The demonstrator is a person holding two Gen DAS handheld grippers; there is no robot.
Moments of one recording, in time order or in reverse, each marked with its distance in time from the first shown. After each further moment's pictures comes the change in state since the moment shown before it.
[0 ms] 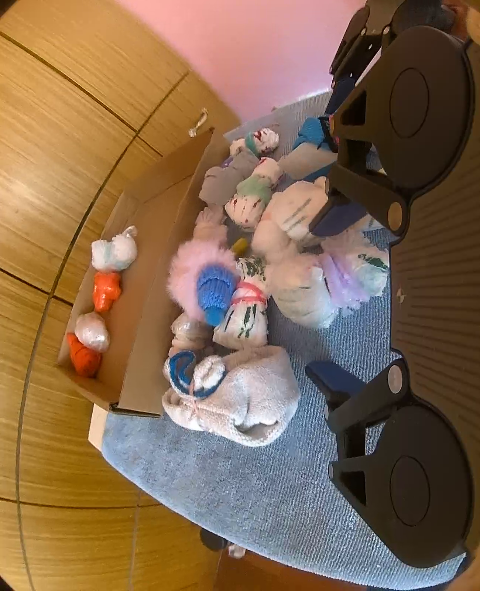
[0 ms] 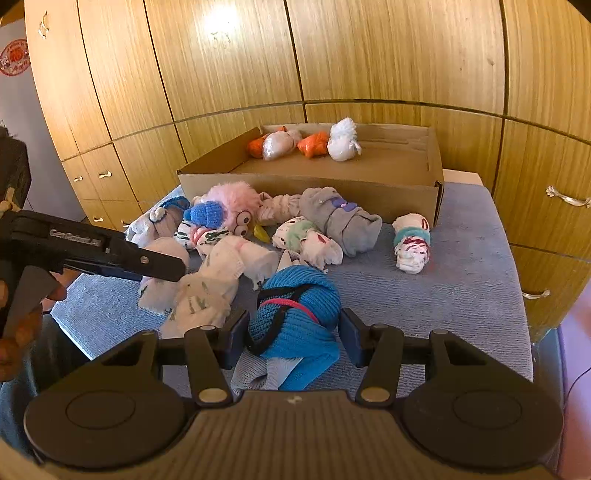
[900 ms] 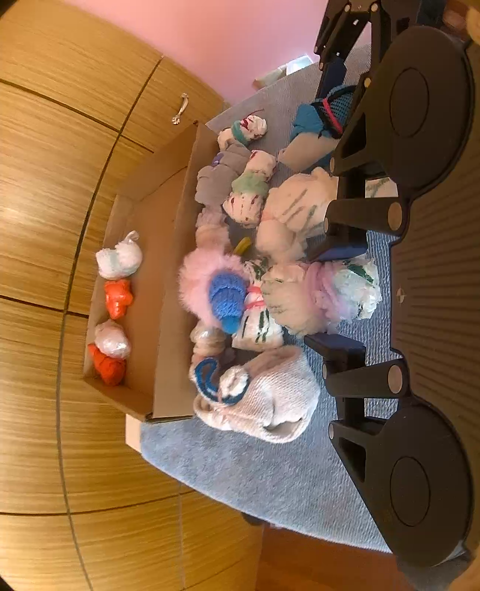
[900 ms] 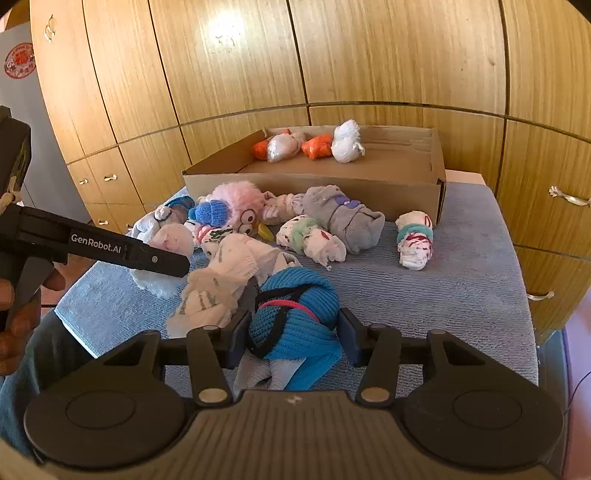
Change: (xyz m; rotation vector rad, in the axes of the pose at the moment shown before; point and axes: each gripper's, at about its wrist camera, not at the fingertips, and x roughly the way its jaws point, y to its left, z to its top) left arm -0.008 -0.024 0.000 0.142 -0.039 0.106; right arm -0.004 0.000 -0.003 0.007 -0.017 0.019
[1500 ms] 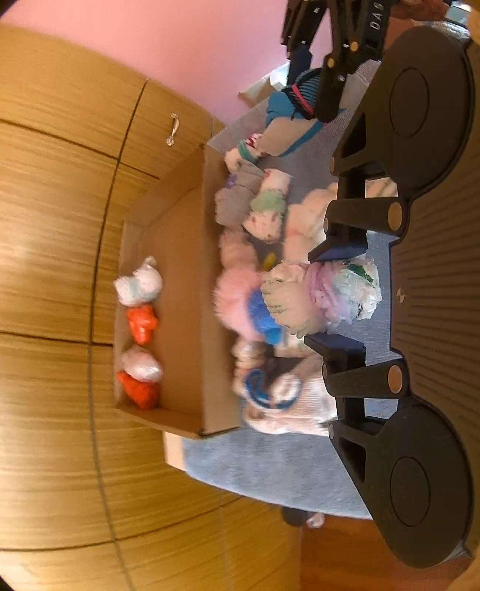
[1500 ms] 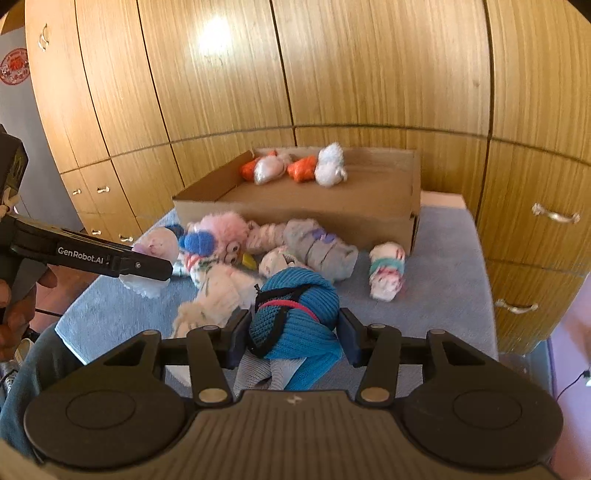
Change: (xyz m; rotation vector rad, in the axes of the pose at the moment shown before) left arm -0.019 -0.009 0.028 0.134 -0.013 -0.035; right arm -0.022 -0.011 0.026 0.005 -0.030 -0.036
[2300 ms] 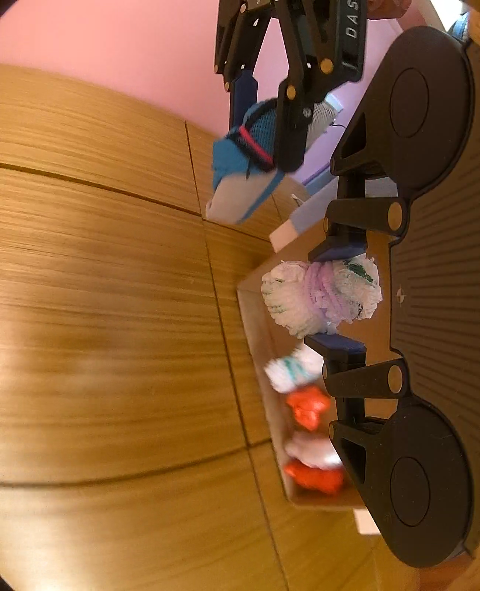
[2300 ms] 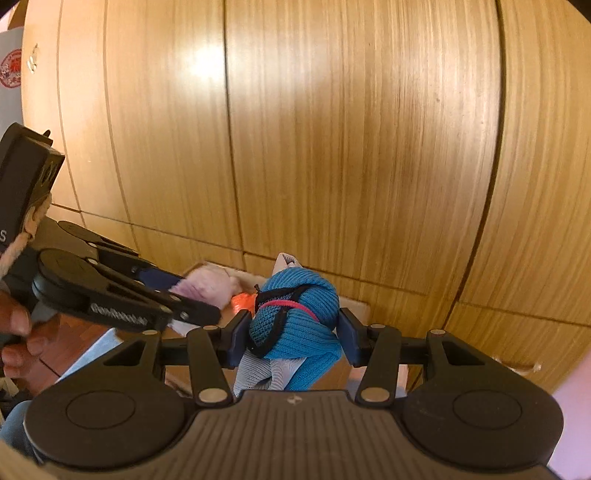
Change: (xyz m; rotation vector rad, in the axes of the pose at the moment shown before) left arm 0.048 -0.072 0.186 0.198 -0.042 -0.131; right arm 0.030 -0.058 0.169 -0.108 -0.081 -0.065
